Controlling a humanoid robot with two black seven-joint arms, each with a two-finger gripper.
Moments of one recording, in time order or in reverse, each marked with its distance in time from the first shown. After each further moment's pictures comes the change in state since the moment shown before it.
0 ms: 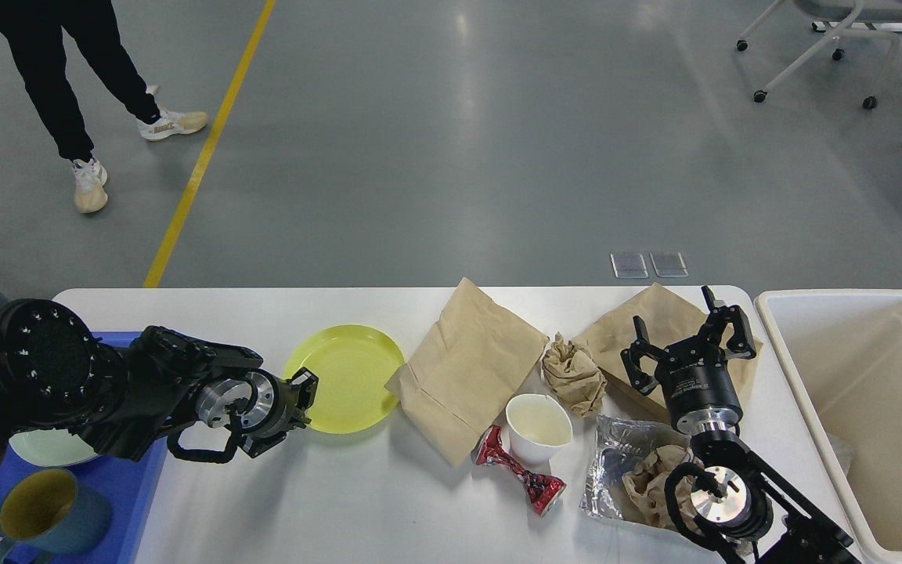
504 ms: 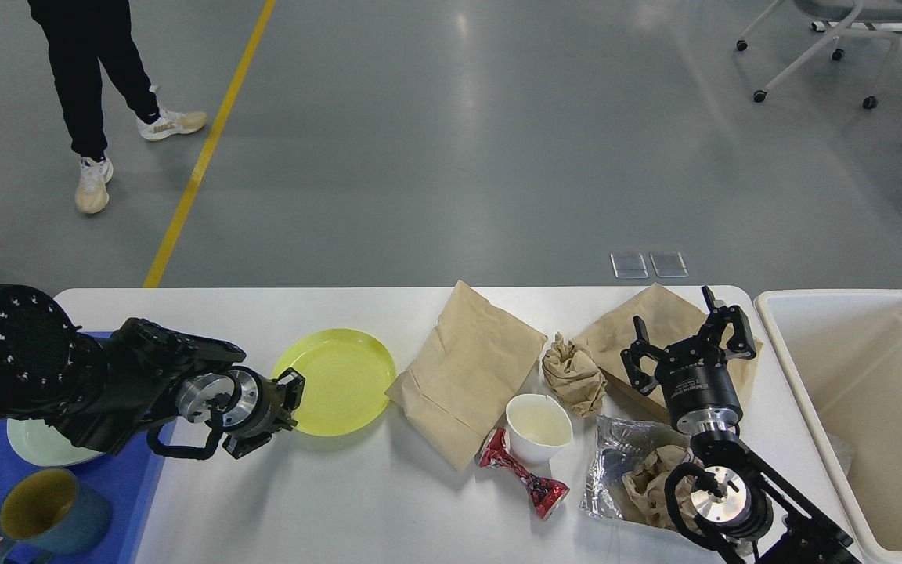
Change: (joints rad) left arm -0.060 0.055 0.036 -0.075 0.000 -0.026 0.002; right arm 0.000 0.000 0.000 0.000 0.000 -0.001 0.000
